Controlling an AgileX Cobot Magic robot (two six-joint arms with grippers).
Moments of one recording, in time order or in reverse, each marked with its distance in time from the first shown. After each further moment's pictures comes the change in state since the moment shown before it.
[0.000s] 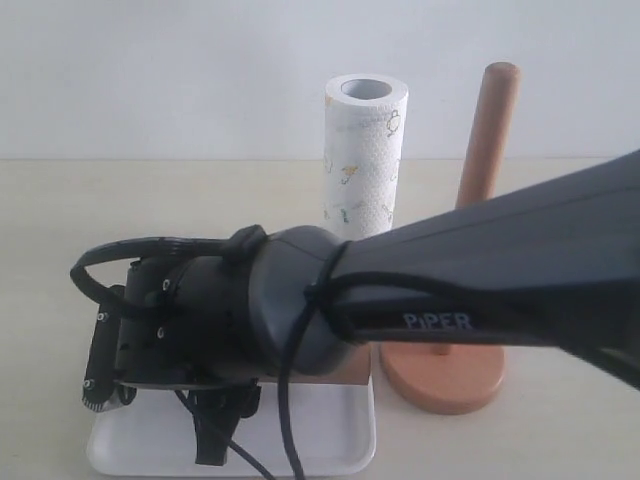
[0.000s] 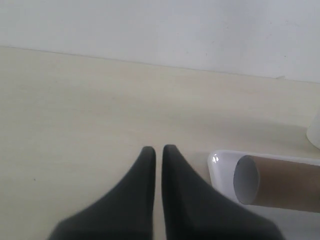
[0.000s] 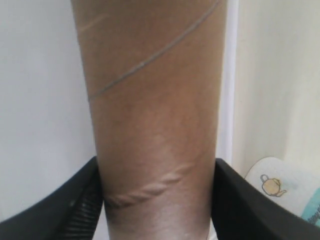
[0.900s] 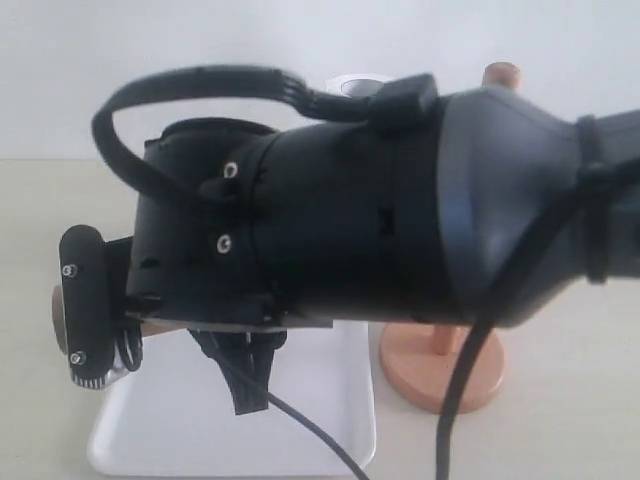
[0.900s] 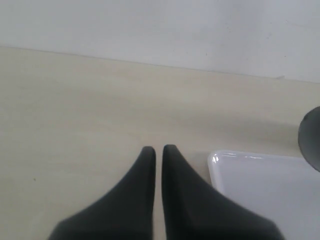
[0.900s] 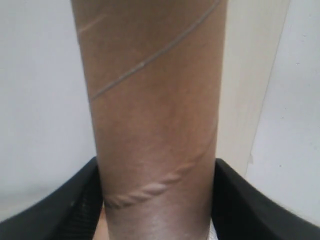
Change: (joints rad) left arm 0.000 0.000 0.000 0.000 0.000 0.000; right arm 0.037 -0.271 0.074 -0.053 0.053 -0.275
